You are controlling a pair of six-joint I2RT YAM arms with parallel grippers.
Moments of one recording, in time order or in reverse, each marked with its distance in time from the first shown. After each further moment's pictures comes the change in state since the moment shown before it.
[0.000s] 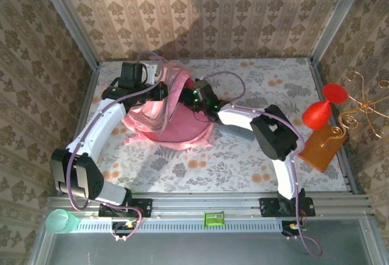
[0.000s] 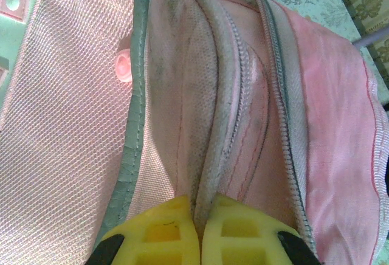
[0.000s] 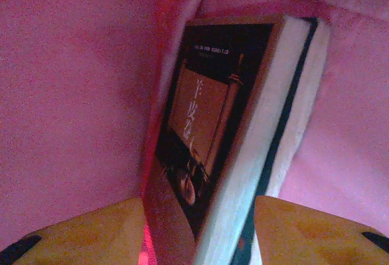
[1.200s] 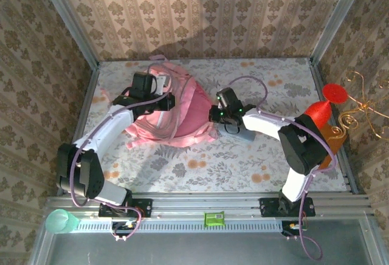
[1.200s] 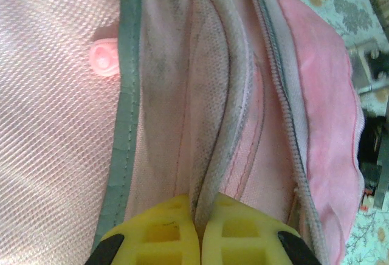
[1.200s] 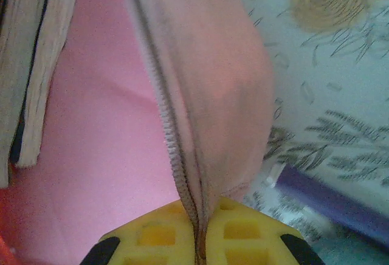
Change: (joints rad) left arm -0.097 0.038 -0.160 0.143 -0.018 -0.041; right arm -0.142 -0.244 -0.255 -0.390 0.021 -0.419
